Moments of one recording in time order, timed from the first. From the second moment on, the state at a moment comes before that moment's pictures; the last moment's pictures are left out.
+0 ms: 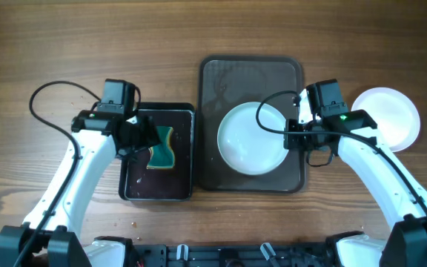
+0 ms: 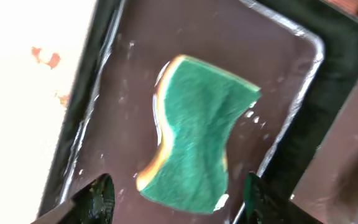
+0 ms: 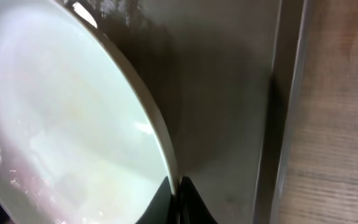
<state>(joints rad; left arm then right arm) -0.11 1.42 0.96 -0.88 0.08 -0.48 0.21 1.45 0.92 -0.78 -0.22 0.26</state>
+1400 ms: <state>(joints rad) 0.21 1.07 0.96 -0.95 0.15 -0.53 0.99 1.58 1.23 -0.58 0.64 0.28</state>
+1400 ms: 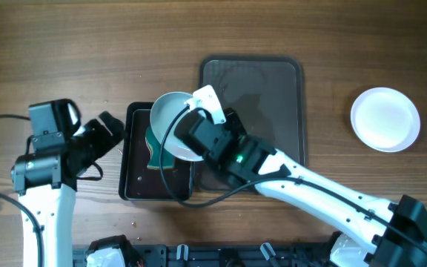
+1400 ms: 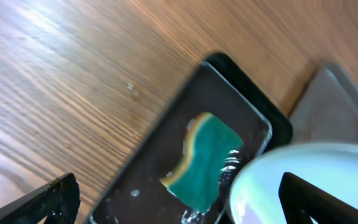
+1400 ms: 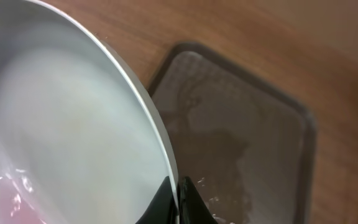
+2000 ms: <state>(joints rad) 0.30 1.07 0.96 -0.97 0.14 -0.57 1.12 1.58 1.23 -0.54 0.92 0.16</state>
